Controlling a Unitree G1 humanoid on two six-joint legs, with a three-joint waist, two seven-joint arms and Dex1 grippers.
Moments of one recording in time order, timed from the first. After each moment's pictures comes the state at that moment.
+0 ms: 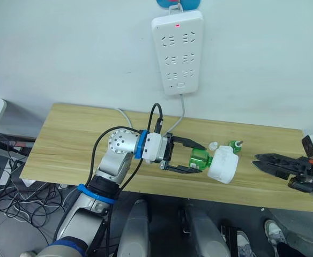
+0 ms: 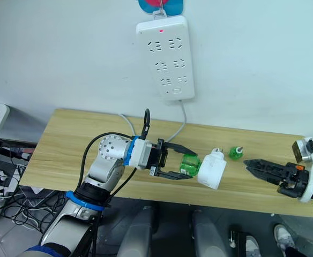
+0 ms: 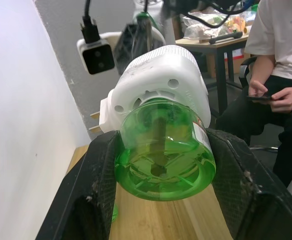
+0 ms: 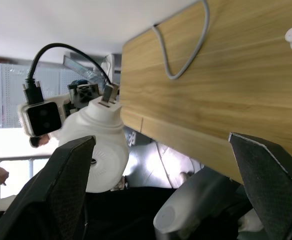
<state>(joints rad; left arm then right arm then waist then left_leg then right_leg) -0.62 0.31 -0.27 0.13 -0.37 -0.27 -1.43 0.11 -1.14 -0.48 -0.11 1.95 1.27 0.46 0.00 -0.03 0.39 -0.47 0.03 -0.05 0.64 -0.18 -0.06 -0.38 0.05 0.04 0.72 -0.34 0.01</state>
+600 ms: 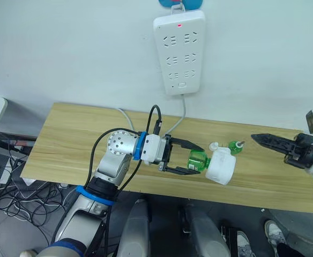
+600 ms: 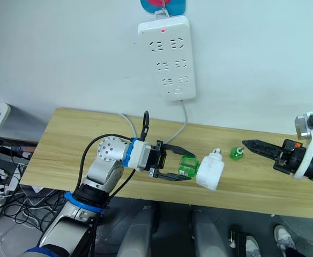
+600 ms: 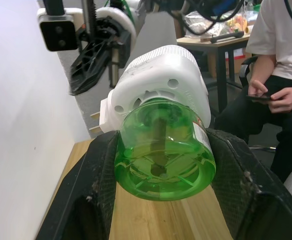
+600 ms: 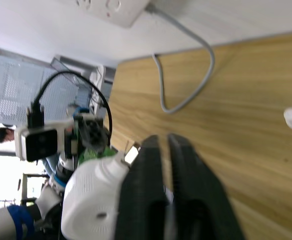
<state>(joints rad) -0.60 0.32 -0.27 0.13 -0.38 -0.27 -1.43 -0.13 -1.03 -0.45 -0.16 1.95 1.15 0.20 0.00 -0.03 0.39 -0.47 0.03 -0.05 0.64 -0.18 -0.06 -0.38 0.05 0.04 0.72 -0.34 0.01</state>
